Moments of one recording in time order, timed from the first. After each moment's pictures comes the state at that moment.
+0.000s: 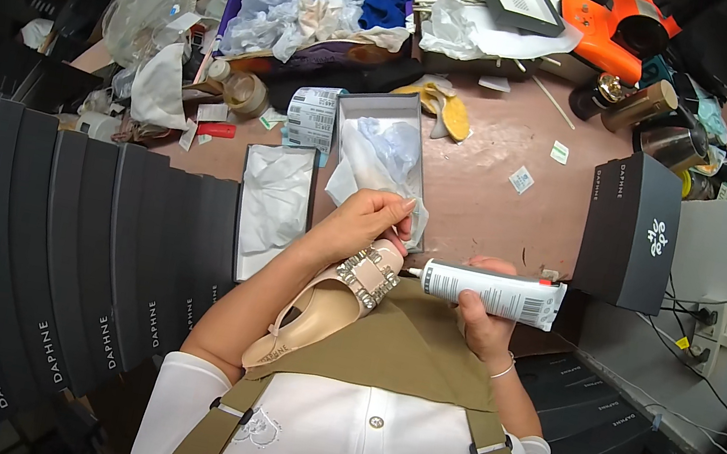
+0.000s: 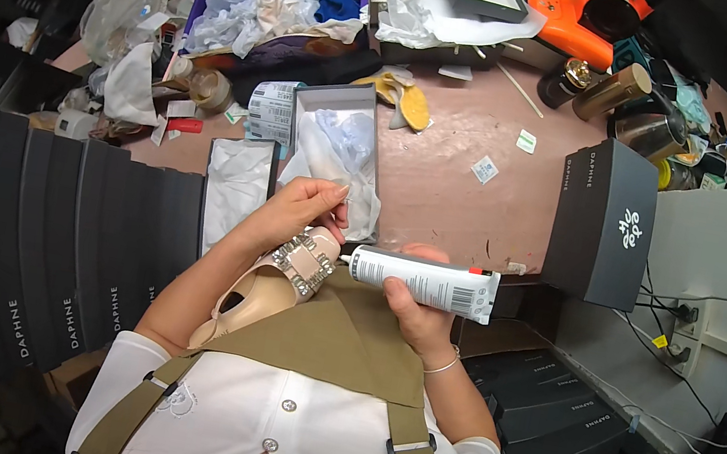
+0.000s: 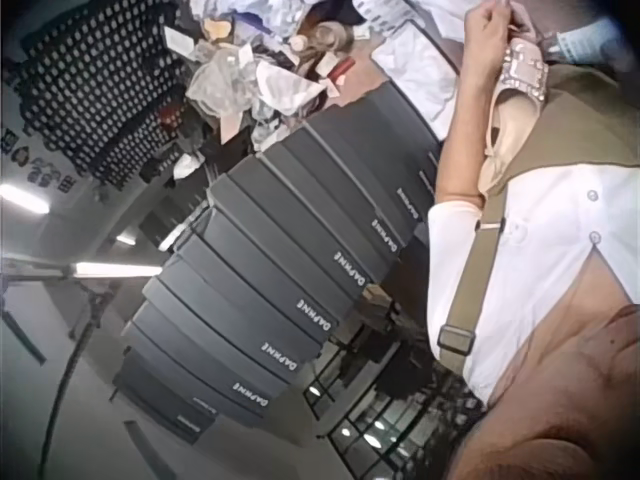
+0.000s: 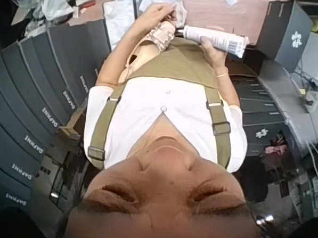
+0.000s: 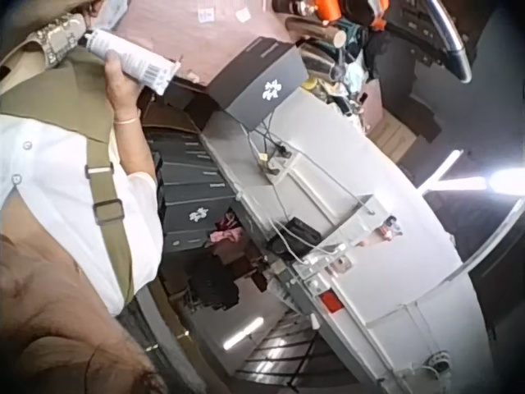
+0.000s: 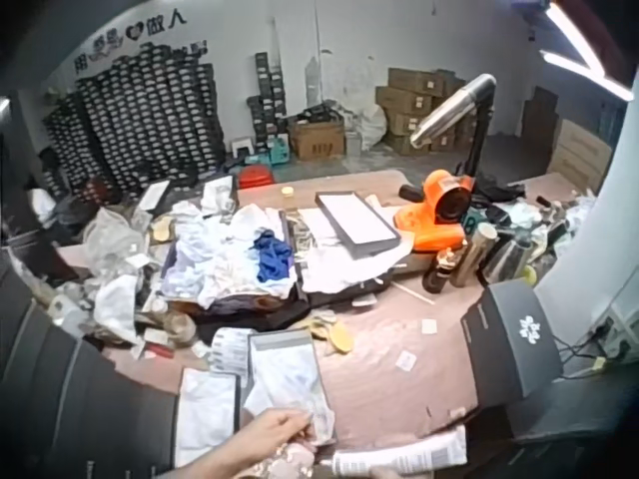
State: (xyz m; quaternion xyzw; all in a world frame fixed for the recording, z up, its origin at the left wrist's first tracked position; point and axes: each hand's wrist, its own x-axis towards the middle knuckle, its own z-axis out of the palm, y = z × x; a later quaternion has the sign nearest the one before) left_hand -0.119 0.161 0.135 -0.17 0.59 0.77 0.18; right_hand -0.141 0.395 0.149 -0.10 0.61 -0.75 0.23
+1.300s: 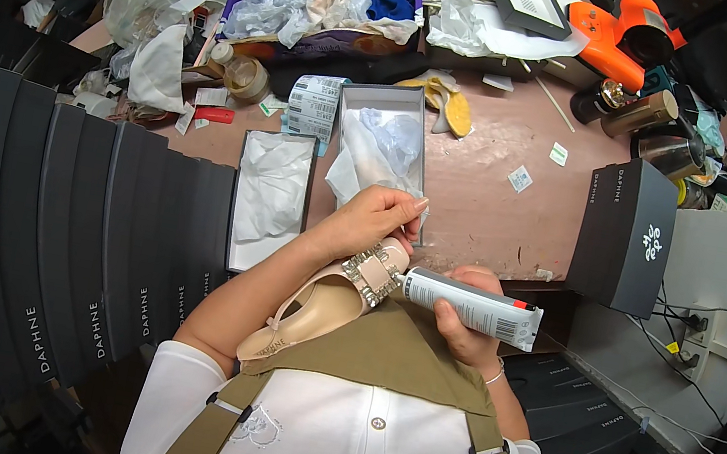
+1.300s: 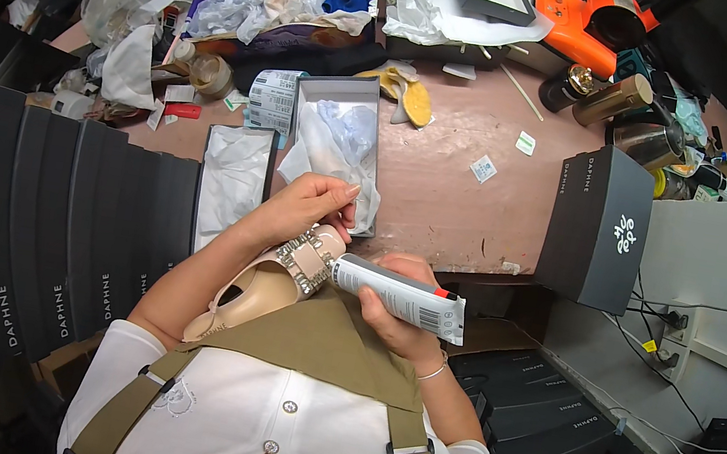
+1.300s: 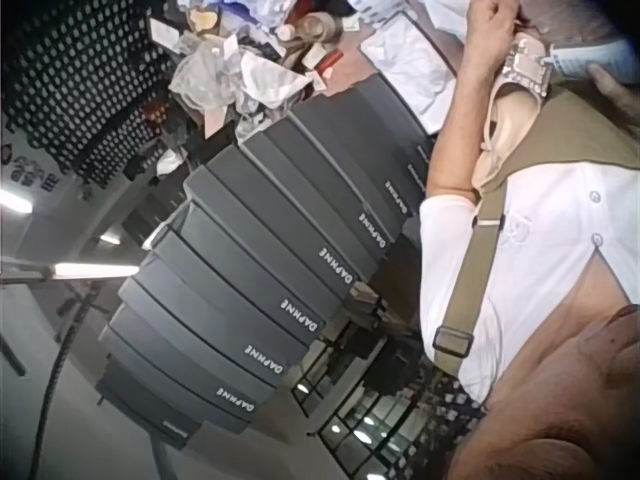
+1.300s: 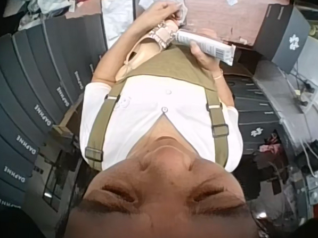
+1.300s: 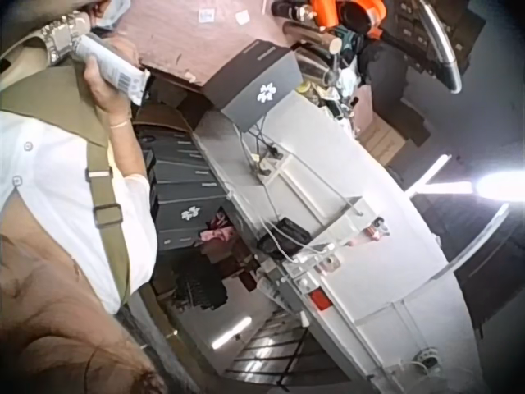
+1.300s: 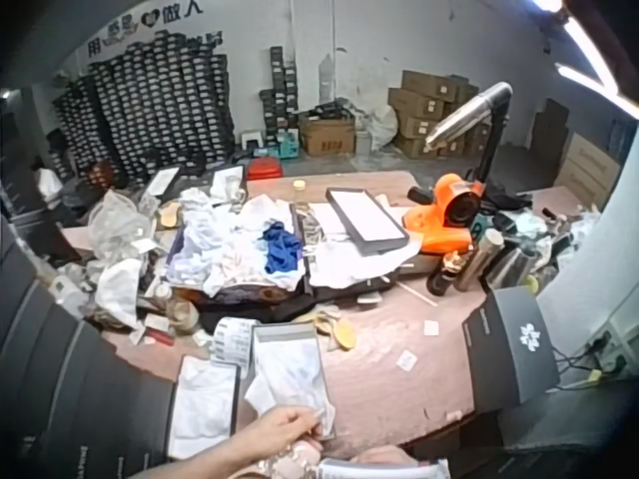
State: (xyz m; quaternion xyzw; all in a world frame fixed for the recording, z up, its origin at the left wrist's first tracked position) left_hand -0.118 0.171 0.137 -0.16 0.57 0.79 0.18; right_hand -0.130 0.391 0.154 -0.24 0.68 -0.67 0.17
